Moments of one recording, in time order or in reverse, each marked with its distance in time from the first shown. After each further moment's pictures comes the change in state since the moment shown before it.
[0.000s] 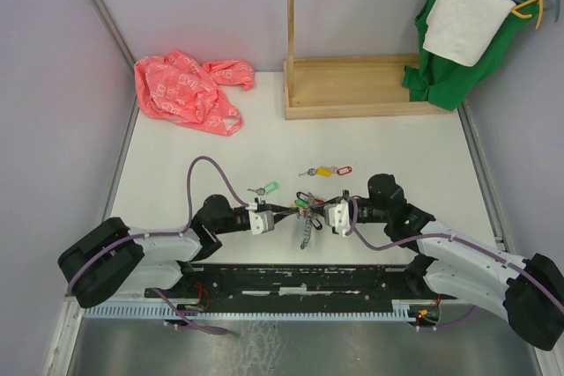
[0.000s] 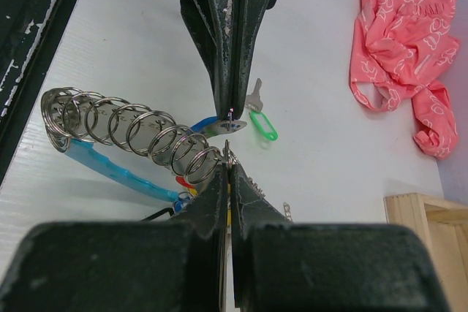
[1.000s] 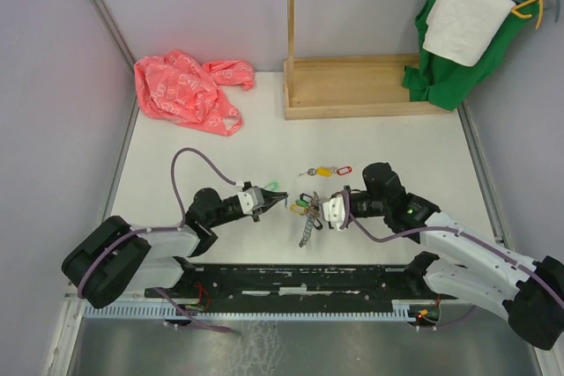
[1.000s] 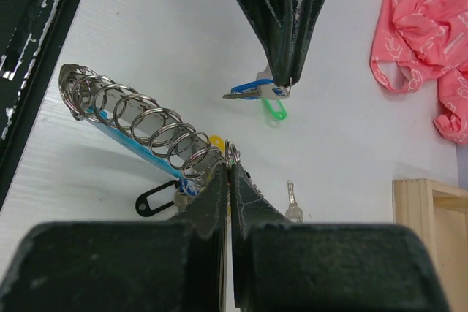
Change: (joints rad) left arm 0.186 0.031 -0.021 0.071 -0.019 -0.225; right arm -0.004 0.001 0.167 -0.303 0.043 -0.053
